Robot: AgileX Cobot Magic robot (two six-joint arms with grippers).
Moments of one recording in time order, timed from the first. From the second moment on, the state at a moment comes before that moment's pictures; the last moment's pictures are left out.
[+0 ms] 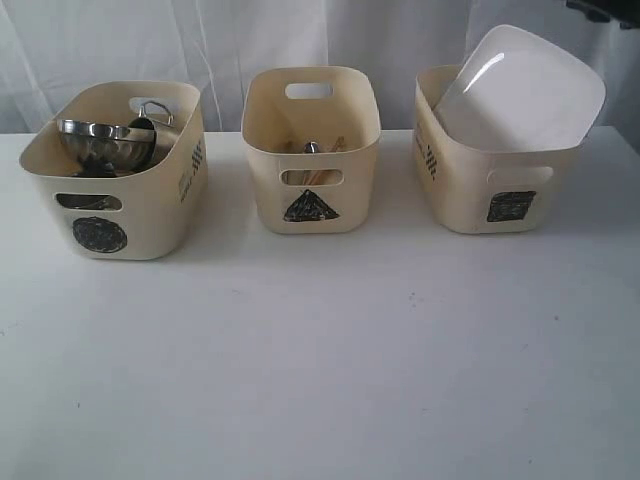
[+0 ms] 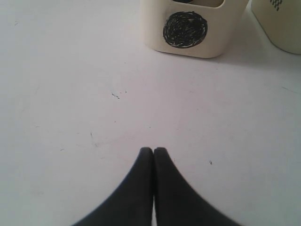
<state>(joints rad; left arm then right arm) -0.02 0.00 0.02 -0.12 0.45 -0.03 -0.29 1.78 -1.51 1.08 0.35 -1.05</state>
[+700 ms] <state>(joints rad) -0.02 0.00 0.02 -0.12 0.45 -0.03 0.15 0.84 -0.78 1.20 -0.03 -0.91</state>
